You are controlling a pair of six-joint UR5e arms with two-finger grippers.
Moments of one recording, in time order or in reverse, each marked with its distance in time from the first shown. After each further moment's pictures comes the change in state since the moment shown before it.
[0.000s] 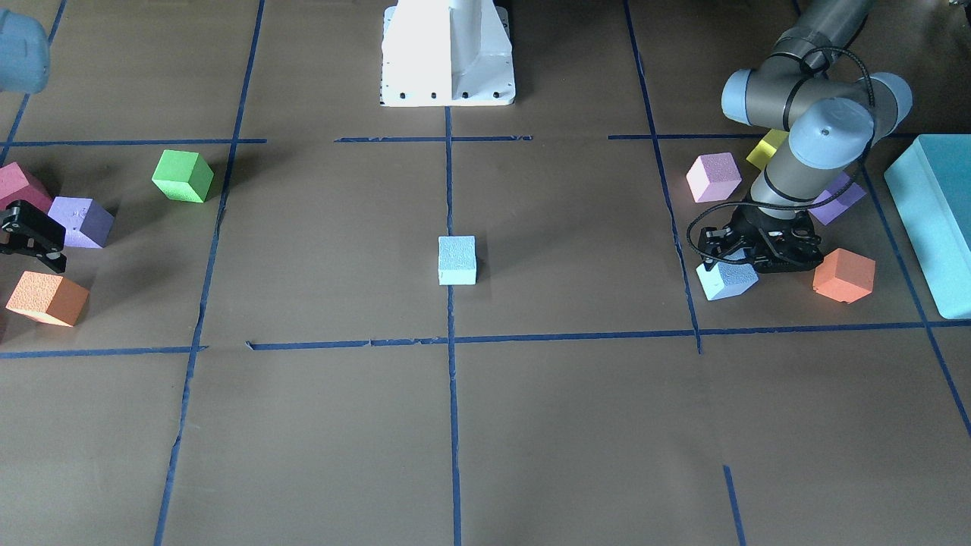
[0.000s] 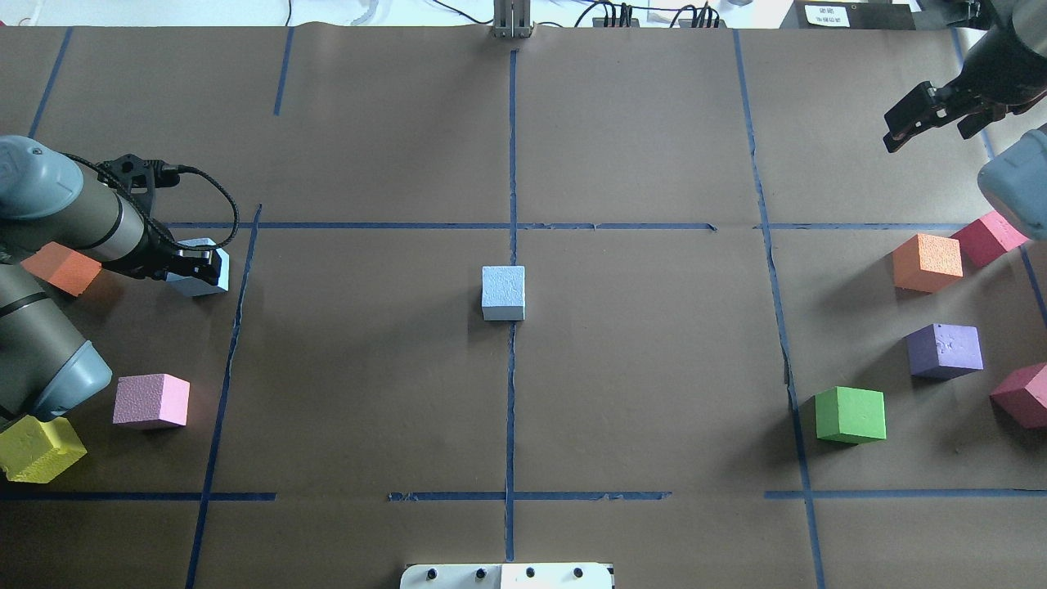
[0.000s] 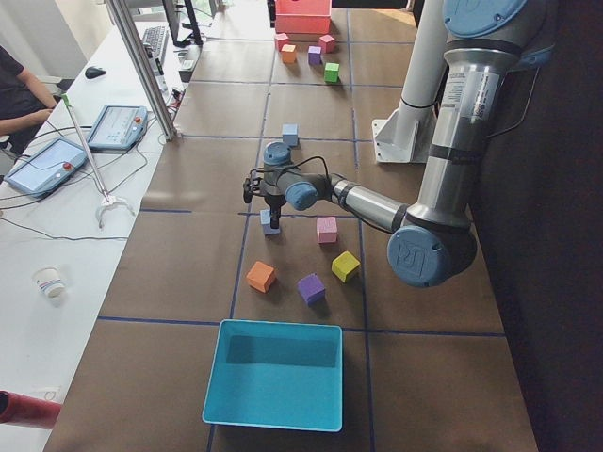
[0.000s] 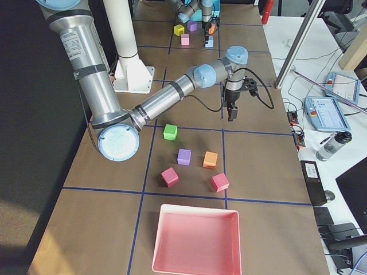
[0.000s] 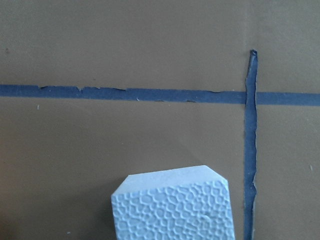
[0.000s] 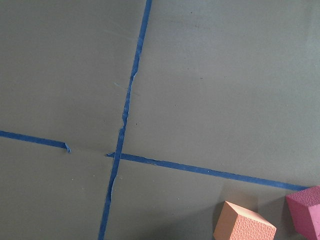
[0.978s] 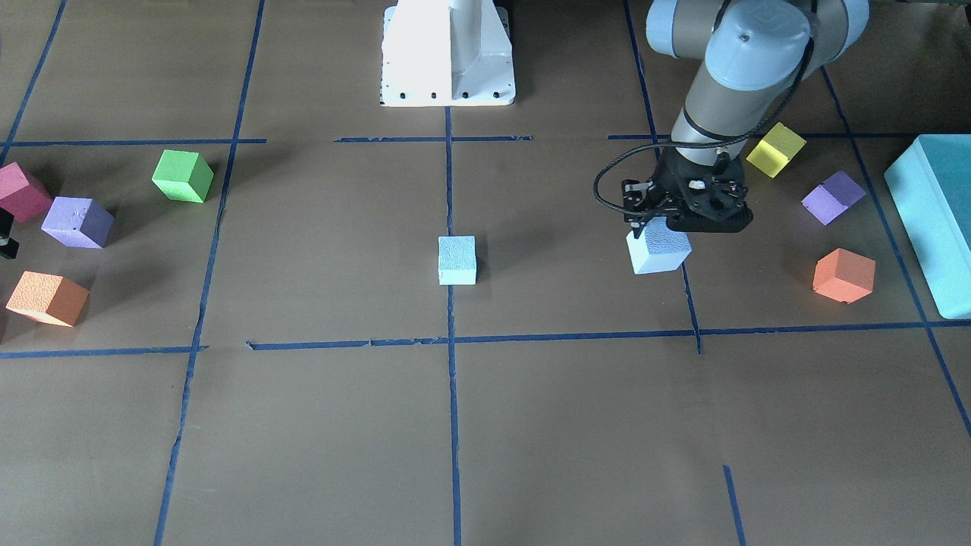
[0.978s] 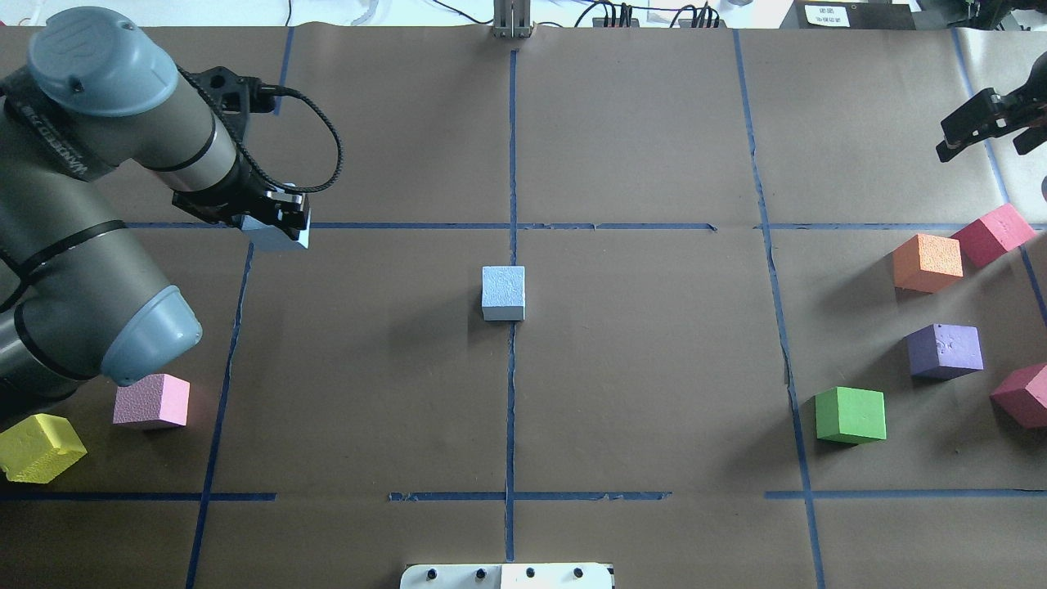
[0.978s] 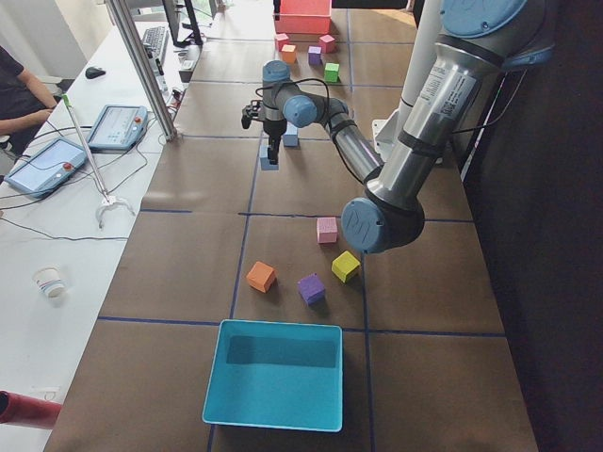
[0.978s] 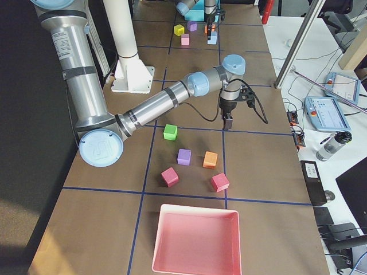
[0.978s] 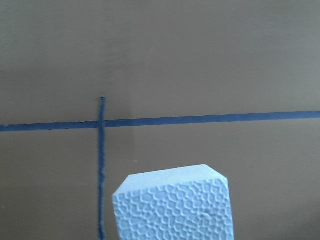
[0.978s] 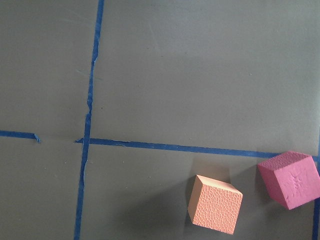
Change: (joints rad) left arm 0.043 -0.328 -0.204 0.508 0.013 0.075; right arm 0.090 -0.111 0.021 0.002 0.075 -0.001
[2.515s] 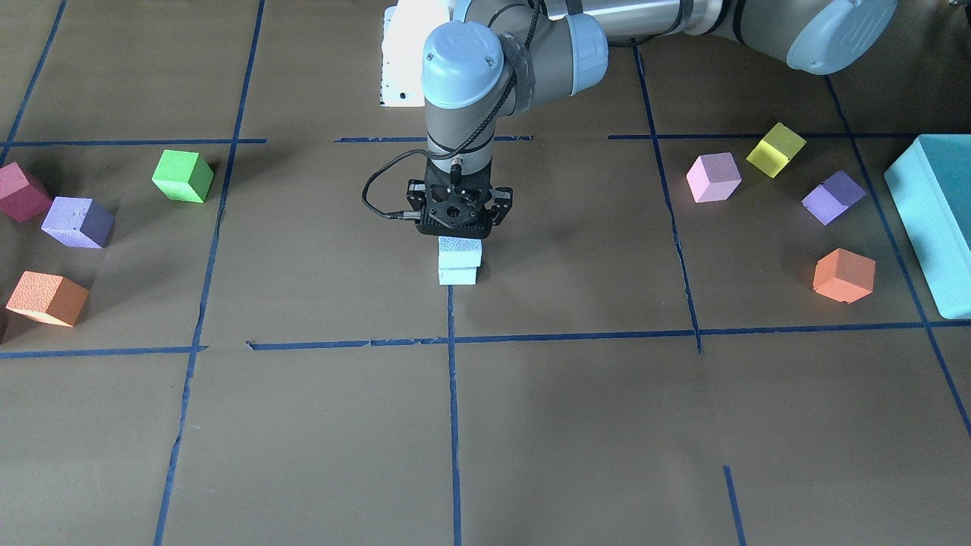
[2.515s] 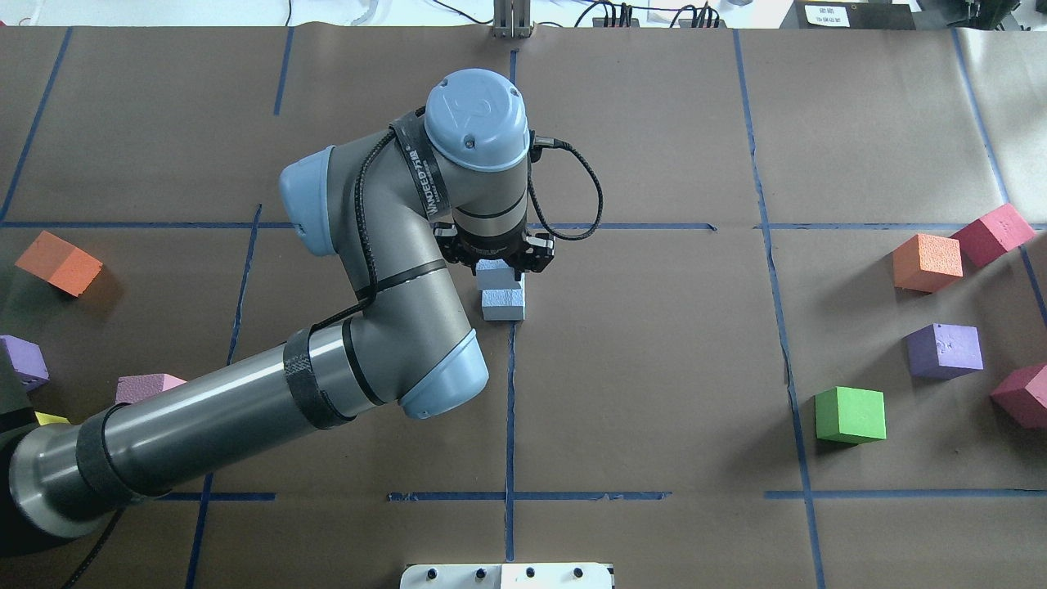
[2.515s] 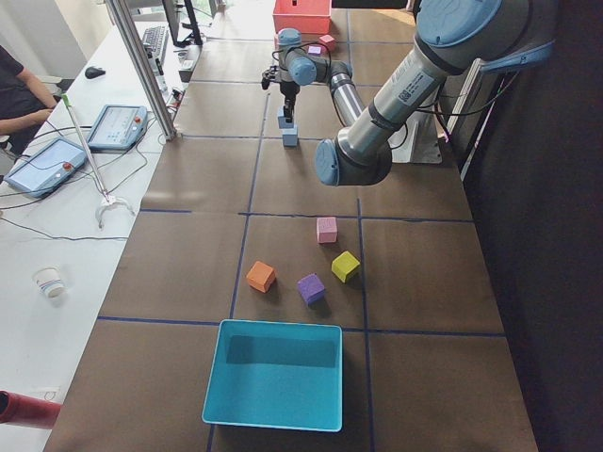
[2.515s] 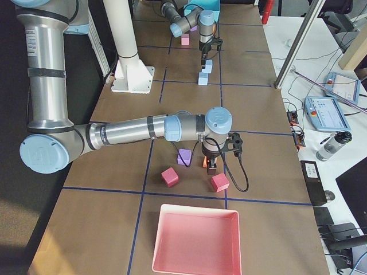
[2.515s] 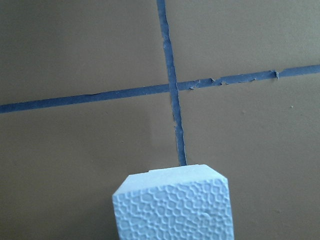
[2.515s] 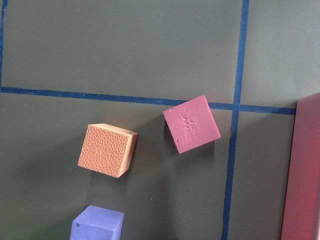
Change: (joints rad) left arm 0.225 -0.439 0.390 -0.004 0.092 -0.154; right arm 0.224 -0.232 -0.102 0.098 0.132 -0.336
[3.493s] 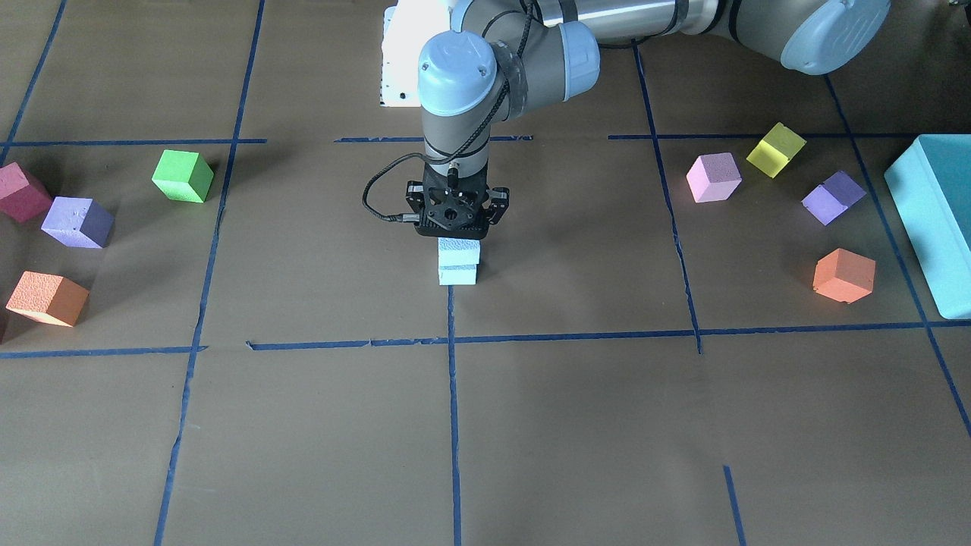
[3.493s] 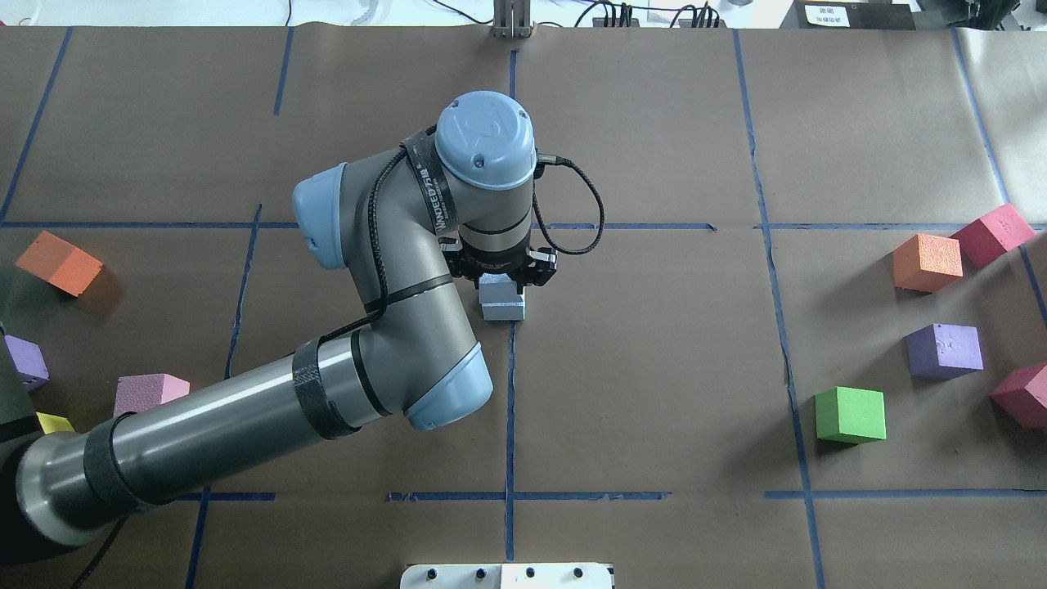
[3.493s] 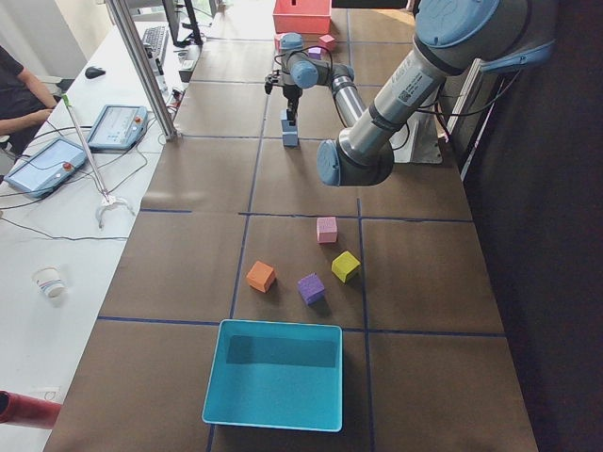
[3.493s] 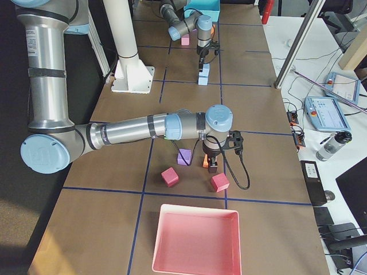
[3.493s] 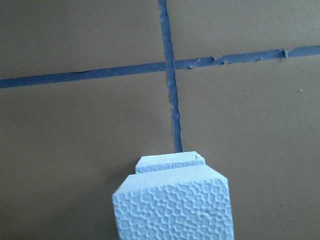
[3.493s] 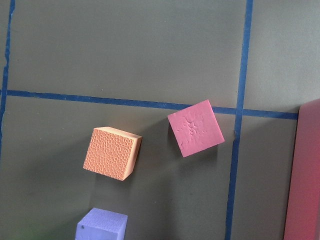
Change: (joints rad) left arm 0.014 0.004 0.015 -0.010 -0.001 -0.011; right arm 0.000 0.006 0.007 0.000 0.002 0.004
